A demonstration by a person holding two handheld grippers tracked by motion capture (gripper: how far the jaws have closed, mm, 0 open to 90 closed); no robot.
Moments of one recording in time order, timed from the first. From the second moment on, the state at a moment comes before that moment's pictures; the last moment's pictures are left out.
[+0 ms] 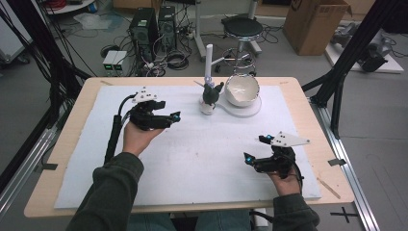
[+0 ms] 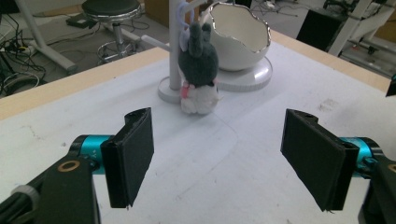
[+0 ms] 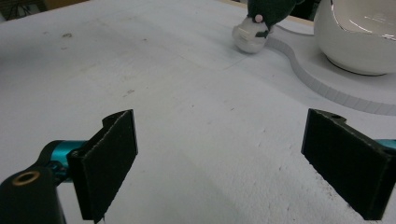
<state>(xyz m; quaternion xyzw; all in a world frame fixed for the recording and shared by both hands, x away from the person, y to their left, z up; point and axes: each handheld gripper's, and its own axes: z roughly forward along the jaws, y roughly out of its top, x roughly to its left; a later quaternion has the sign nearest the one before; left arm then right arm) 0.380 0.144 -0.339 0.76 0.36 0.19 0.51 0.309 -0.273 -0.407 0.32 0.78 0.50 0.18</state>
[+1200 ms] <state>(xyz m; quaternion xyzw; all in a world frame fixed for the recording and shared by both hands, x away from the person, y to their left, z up) 0.328 0.186 -0.354 0.75 0.35 0.20 0.52 0.308 -0.272 -0.405 0.33 0.78 0.50 0.18</state>
